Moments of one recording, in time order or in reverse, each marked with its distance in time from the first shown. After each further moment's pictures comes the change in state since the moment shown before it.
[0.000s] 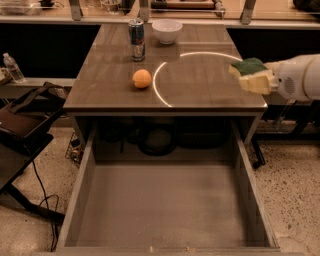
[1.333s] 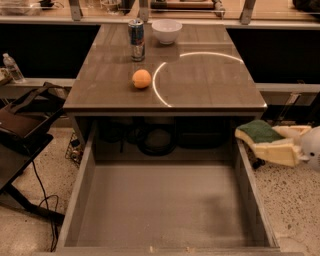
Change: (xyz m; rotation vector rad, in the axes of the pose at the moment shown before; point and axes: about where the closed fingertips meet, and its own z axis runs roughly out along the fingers) arm 0.126 0.075 -0.089 -0.227 0.104 0.043
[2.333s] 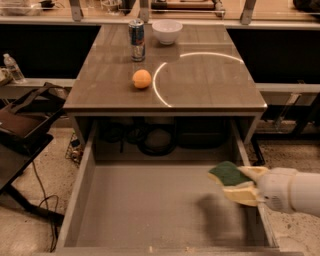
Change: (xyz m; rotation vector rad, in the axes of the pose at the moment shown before) arm 0.101 0.060 0.079 -0.104 0.103 -0.051
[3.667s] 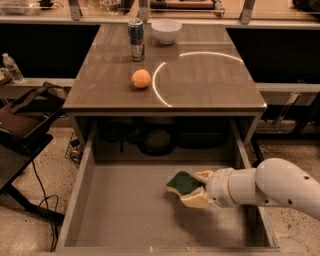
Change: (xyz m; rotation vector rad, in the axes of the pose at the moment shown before) arm 0.000 0.060 0.118 -0.198 0.071 -0.179
